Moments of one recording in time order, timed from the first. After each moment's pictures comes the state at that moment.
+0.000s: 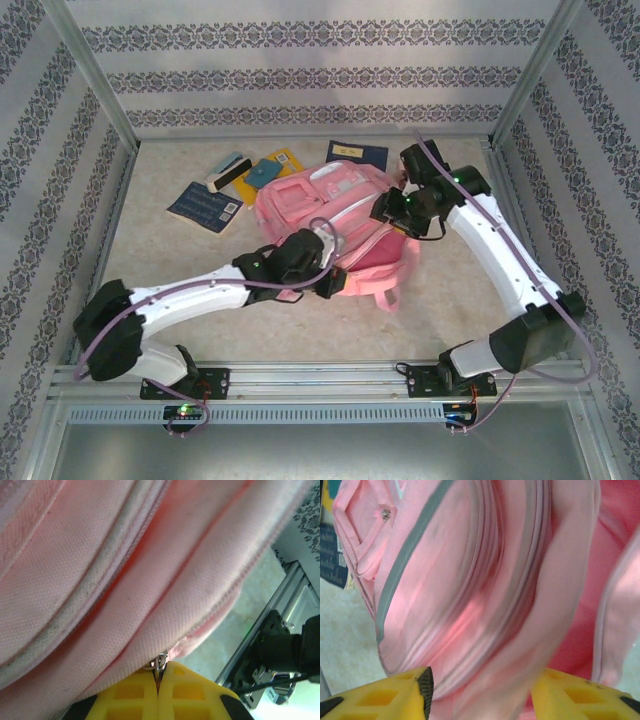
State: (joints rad) left arm -0.93 1.46 0.98 -0.21 0.27 -0.57; right arm 0.35 1.42 1.49 -1.20 -0.21 0.77
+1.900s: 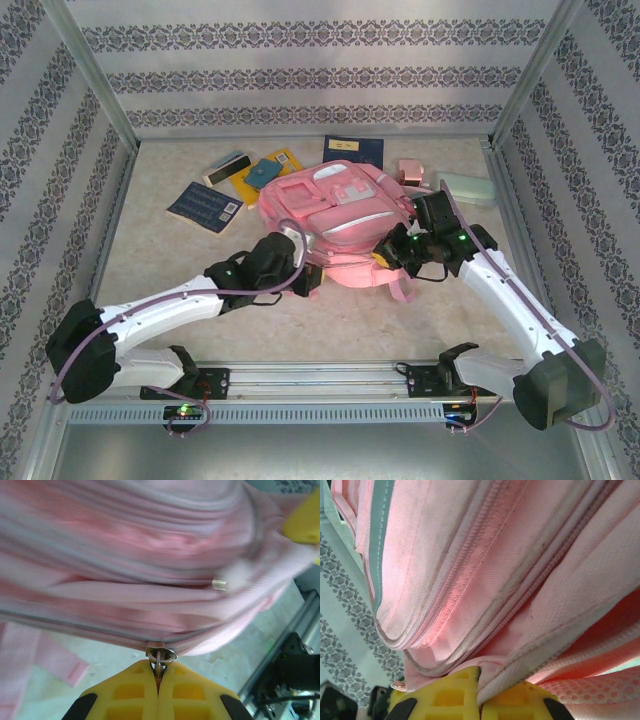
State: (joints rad) left arm -0.82 1.24 0.78 -0.19 0.21 -0.59; right arm 0.34 1.14 0.98 -0.84 -0.48 1.13
